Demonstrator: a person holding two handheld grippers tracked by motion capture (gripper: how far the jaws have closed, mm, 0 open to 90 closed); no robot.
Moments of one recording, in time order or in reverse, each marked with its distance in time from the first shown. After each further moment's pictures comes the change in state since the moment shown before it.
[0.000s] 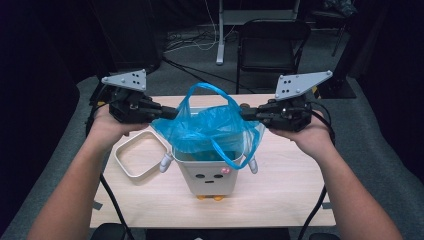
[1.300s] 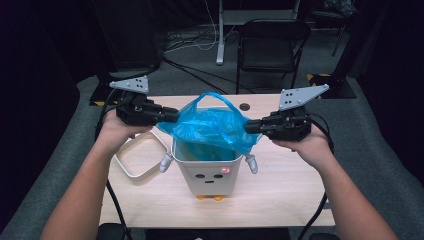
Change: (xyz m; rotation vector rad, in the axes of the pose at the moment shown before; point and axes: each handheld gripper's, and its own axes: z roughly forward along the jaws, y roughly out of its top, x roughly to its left) left arm 0.023 -0.032 0.021 -0.038 -0.021 -0.098; right arm -0.007 -0.044 0.007 0.008 0.079 0.117
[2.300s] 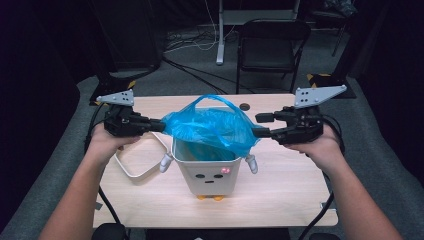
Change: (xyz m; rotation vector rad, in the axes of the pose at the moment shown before) left arm 0.004 -0.048 -0.017 0.000 0.040 -0.079; right arm 0.001 -0.005 -0.019 -0.069 0.009 0.055
